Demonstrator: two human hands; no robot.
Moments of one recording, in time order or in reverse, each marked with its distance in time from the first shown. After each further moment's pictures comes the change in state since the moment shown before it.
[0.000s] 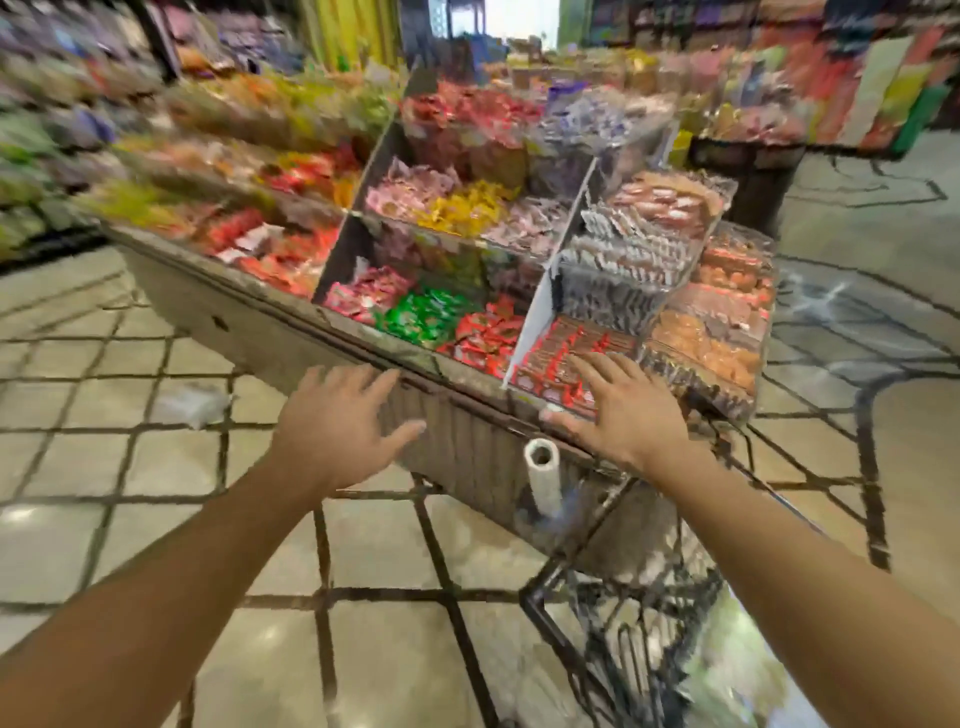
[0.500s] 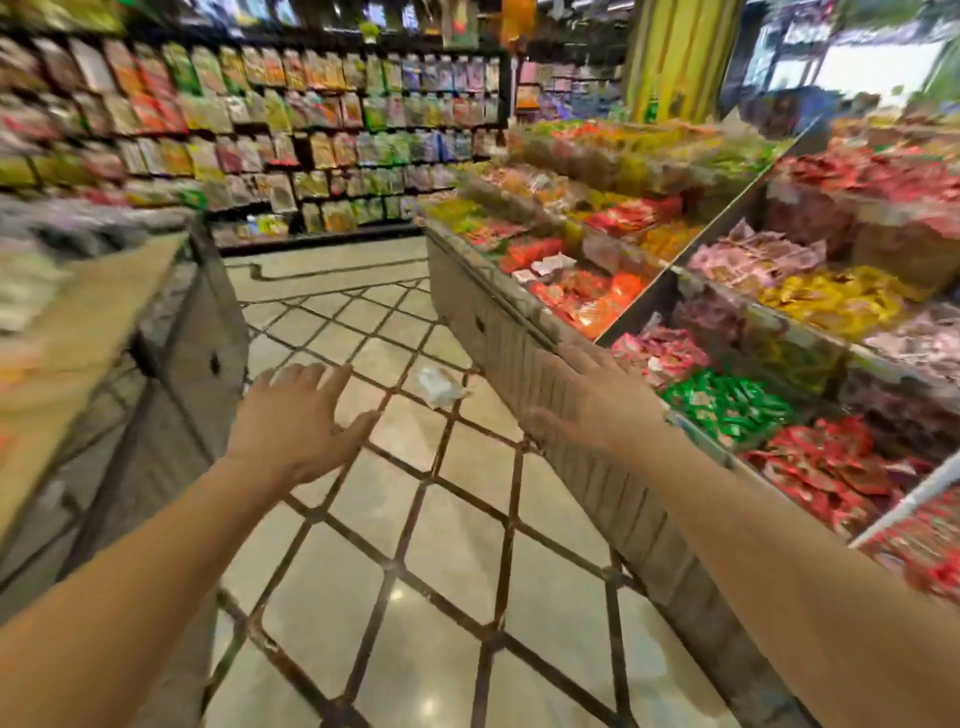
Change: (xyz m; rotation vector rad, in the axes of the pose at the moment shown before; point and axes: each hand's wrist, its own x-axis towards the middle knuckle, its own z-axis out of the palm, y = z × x) left_hand -0.135 -0.400 0.052 0.145 -0.055 -0.698; right_hand 0.221 -0.437 0.025 0.058 0.051 -0.671
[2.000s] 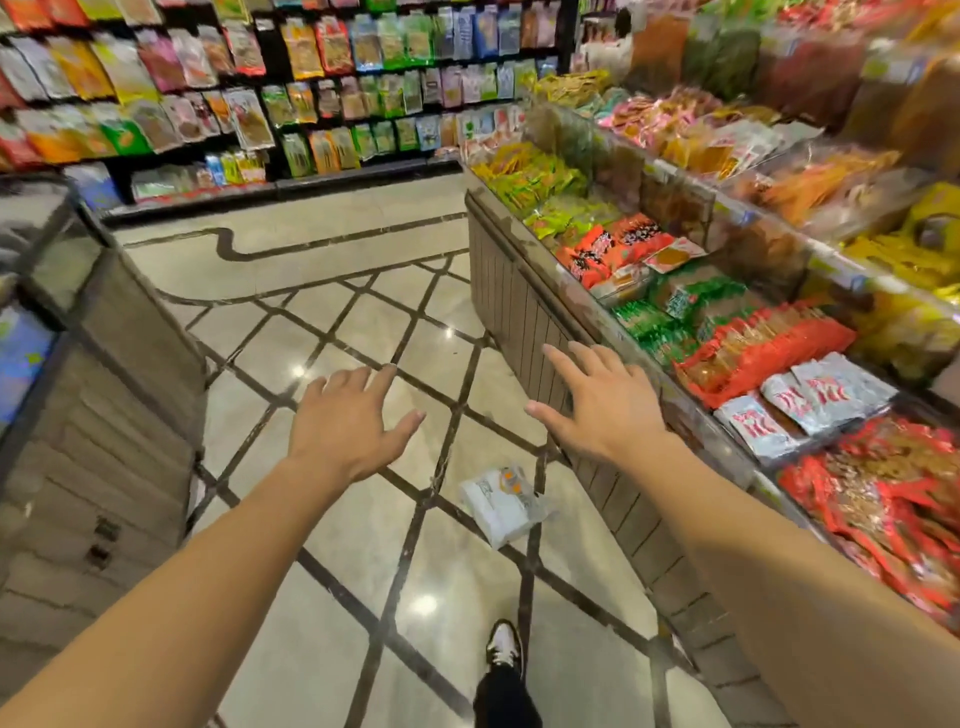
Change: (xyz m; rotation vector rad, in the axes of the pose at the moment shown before) left_hand 1.041 -0.205 0.427 -0.100 -0.243 0.032; right_hand 1.090 0.077 0.384 0.042 -0.161 0.062
